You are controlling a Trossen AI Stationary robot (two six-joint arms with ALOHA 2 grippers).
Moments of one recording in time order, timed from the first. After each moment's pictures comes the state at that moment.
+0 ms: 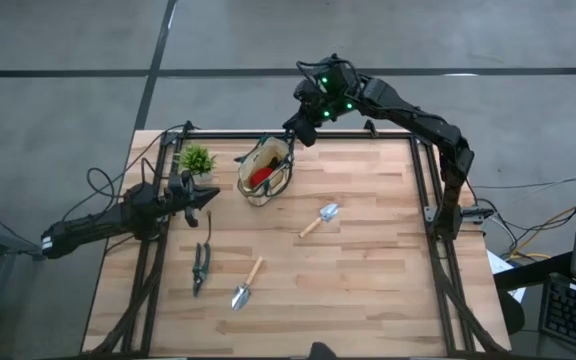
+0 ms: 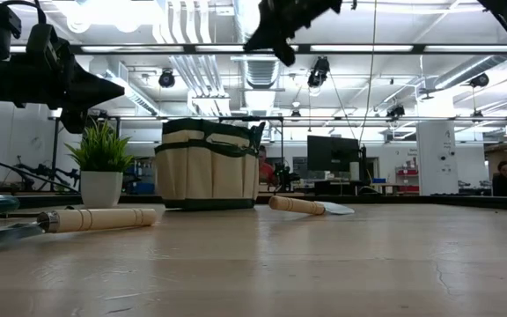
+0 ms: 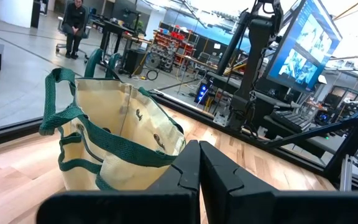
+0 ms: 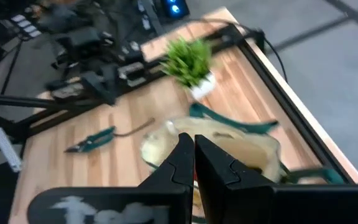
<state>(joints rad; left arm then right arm) 0.27 0.04 0.01 0.02 -0.03 -0.34 -0.50 1.89 2.05 -0.80 -0.42 0.15</state>
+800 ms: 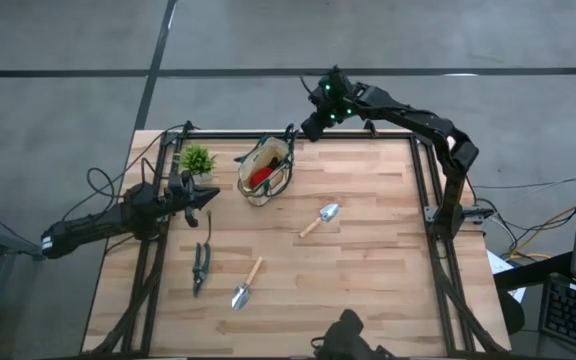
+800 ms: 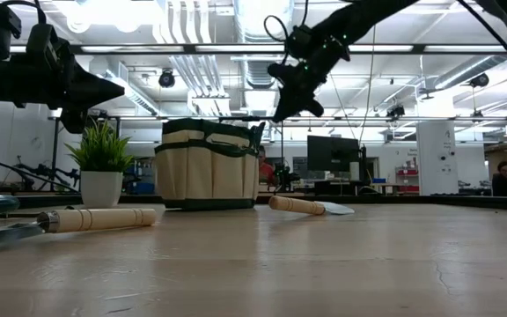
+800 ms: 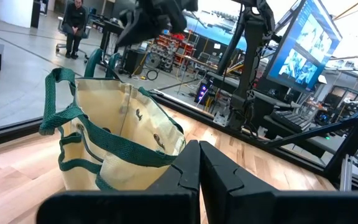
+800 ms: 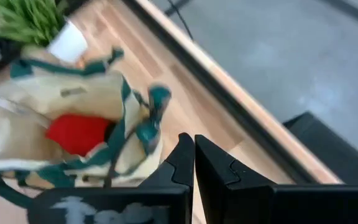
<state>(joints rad) 0.27 0.04 0.01 0.02 -0.03 -0.34 -0.66 1.89 1.71 -0.67 -0.22 0.16</state>
